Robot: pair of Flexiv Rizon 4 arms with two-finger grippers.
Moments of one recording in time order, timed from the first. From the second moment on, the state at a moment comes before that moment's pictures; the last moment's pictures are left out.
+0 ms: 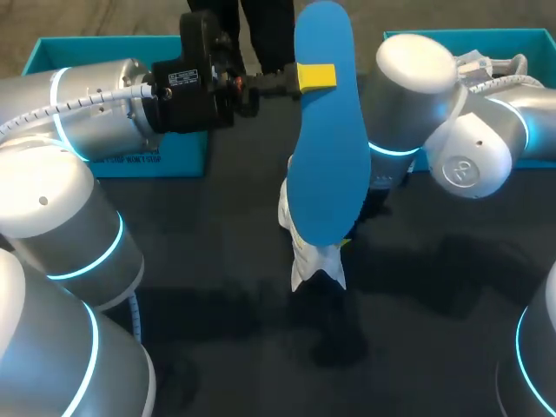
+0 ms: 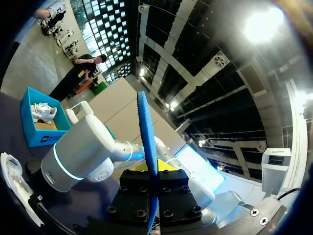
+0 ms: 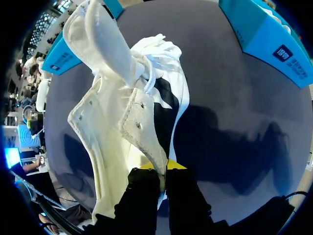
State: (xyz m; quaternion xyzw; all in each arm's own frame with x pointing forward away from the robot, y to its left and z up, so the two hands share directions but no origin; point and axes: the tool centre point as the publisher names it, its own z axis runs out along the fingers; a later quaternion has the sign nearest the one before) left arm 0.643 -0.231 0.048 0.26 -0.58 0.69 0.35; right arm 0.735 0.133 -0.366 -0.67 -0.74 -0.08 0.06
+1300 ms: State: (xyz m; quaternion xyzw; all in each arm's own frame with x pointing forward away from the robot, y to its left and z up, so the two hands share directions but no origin) left arm 0.643 -0.231 0.048 0.26 -0.58 0.69 0.35; right arm 0.739 0.133 -0.320 -0.62 -0.76 -0.16 0.05
